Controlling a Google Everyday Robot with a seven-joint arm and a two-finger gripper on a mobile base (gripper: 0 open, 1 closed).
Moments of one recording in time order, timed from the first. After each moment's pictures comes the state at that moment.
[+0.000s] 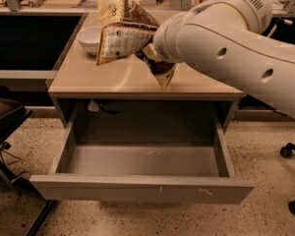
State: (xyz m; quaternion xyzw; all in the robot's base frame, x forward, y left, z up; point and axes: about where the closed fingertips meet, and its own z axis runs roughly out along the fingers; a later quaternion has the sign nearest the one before) arm 0.636 -0.034 0.956 -0.37 0.77 -0.05 0.51
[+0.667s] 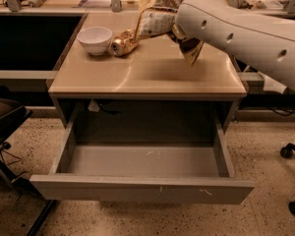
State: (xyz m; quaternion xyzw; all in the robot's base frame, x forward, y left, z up) arm 0.765 -0.131 0.942 -0.29 0.82 -0.17 0.46
